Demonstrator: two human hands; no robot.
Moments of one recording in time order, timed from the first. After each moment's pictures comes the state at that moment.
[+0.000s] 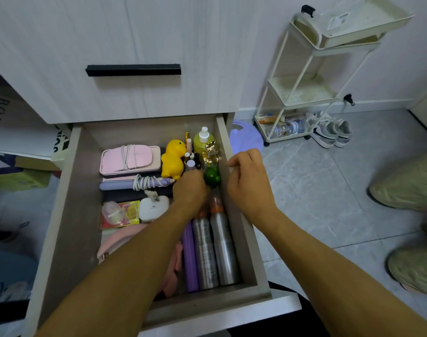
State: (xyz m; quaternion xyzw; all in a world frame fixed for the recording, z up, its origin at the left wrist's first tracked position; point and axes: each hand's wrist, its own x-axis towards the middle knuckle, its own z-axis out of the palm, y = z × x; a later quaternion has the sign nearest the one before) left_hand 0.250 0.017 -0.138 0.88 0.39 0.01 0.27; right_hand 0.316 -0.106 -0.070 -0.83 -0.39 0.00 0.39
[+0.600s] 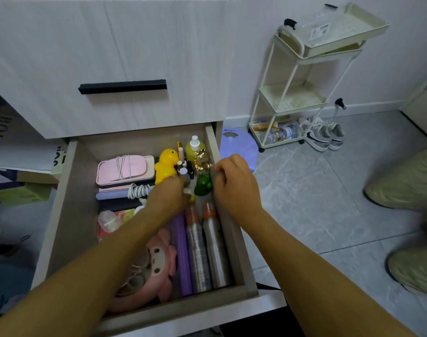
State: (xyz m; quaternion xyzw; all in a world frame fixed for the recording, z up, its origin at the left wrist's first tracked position) left_hand 0.222 0.044 -0.123 0.94 0.29 -0.01 0.21; right_hand 0.322 -0.104 -0.070 -0.82 -0.43 -0.07 0.37
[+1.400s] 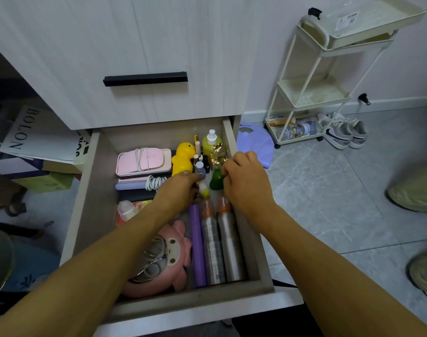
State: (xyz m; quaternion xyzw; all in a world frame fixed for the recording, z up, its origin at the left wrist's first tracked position) left_hand 0.199 0.052 -0.122 0.95 0.25 0.00 0.20; right_hand 0.317 -0.097 -0.073 -0.82 -0.52 -0.10 0.24
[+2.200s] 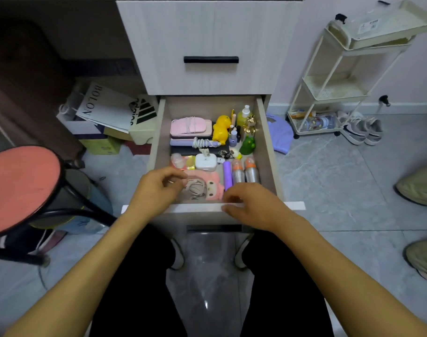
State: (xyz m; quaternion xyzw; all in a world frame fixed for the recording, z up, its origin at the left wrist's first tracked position) left_hand -0.027 -0.042 -0.011 0.78 0.40 0.19 0.45; right_hand 0.158 -0.203 -0.007 -0.75 -0.60 0.23 0.18
